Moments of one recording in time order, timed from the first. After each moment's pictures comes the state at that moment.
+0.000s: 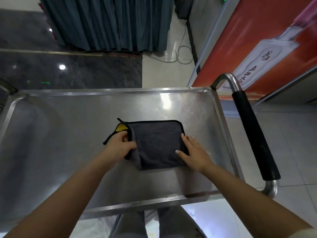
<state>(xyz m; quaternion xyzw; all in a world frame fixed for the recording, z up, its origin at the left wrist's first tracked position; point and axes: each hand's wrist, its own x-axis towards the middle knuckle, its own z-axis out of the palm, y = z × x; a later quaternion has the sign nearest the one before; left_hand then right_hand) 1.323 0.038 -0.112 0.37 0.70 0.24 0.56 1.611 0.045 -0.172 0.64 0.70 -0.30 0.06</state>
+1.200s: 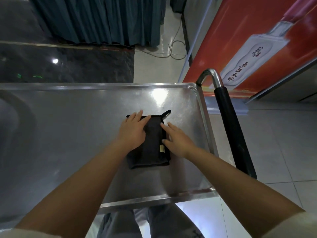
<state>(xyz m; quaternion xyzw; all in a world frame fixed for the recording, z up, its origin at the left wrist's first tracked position) 1.428 0.100 -0.155 0.75 0.63 0.00 0.22 1.626 0.091 -0.144 0.58 0.74 -0.35 0.04</state>
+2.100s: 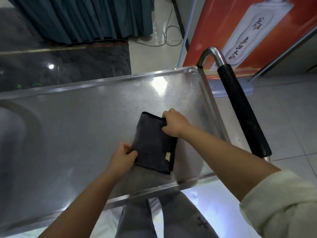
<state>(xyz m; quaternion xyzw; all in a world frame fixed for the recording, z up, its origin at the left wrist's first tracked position) 1.389 -0.002 -0.167 0.38 0.76 0.18 0.50 1.589 0.110 -0.154 0.61 0.73 -0.30 0.07</state>
